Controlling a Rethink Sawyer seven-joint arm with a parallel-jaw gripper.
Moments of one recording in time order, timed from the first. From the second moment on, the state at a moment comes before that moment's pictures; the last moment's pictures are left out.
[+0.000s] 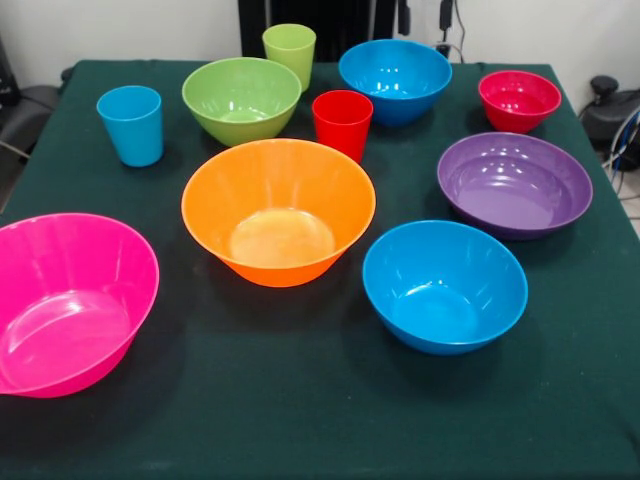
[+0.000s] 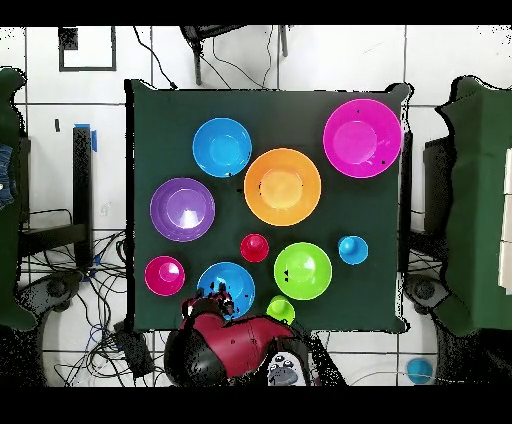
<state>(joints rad) -0.18 -0.84 0.07 2.33 -0.43 -0.13 1.86</state>
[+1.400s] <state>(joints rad) -0.06 -0.81 0.05 2.32 -0.39 0.17 1.86</state>
